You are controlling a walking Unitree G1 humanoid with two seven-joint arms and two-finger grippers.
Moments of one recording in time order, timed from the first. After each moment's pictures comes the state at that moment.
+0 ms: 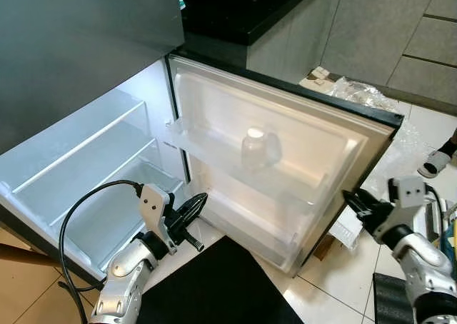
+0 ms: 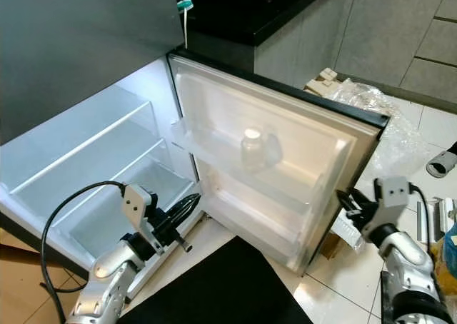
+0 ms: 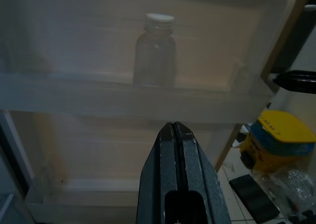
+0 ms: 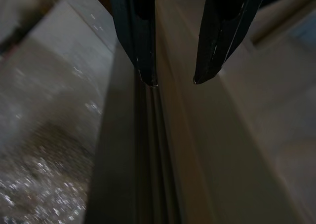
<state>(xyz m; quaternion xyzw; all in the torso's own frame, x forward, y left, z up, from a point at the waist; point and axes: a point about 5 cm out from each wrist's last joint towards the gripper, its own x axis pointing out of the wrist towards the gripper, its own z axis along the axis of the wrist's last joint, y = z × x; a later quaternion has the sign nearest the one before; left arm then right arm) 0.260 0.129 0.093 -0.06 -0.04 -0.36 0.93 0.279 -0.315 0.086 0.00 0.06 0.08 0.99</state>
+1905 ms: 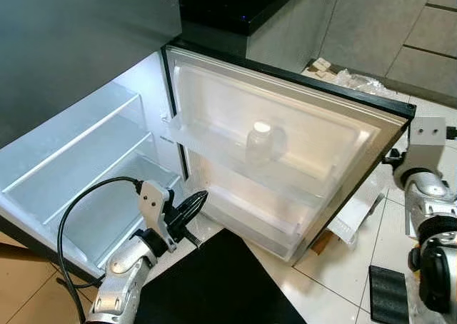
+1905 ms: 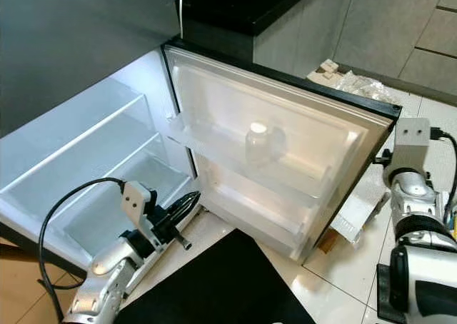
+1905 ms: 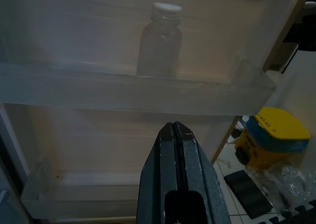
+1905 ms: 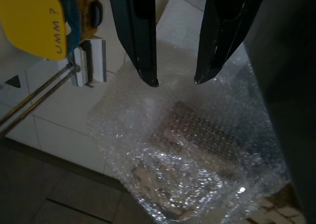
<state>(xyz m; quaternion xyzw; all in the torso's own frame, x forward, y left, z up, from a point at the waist) 0.261 0.130 0.099 -0.06 -0.04 -0.36 0.93 0.353 -0.330 0.159 -0.09 0.08 -0.16 0.98</state>
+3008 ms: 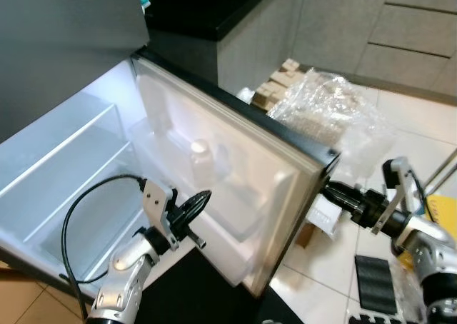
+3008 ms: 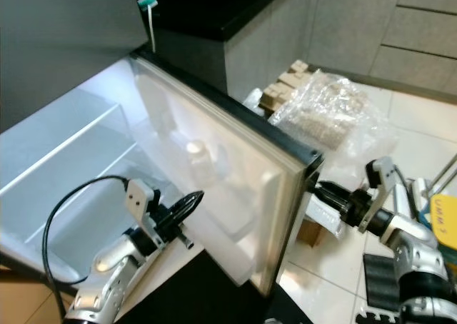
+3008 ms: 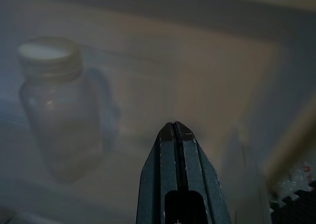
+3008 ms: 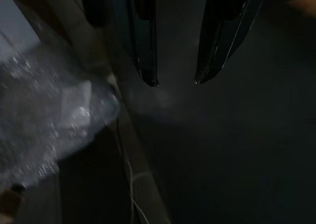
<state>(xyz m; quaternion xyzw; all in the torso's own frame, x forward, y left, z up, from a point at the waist) 0.264 0.126 0.101 -0.06 -0.04 -0.38 0.92 0.295 -0.285 0.124 0.11 0.03 0.34 0.93</state>
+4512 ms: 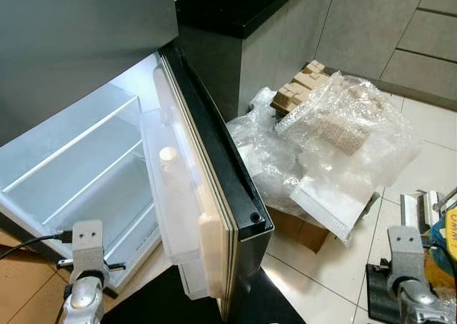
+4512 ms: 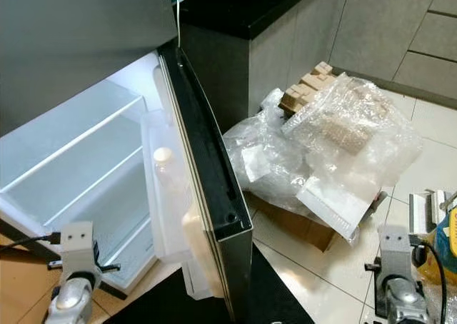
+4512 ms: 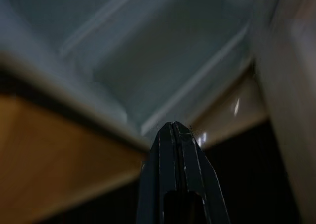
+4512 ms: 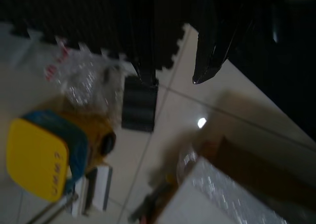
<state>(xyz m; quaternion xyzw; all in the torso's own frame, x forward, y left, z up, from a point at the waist) 0.211 0.264 -0.025 0.04 0.26 0.18 0.95 0.219 -0.323 -0.013 -0.12 0.33 -0.18 0.92</state>
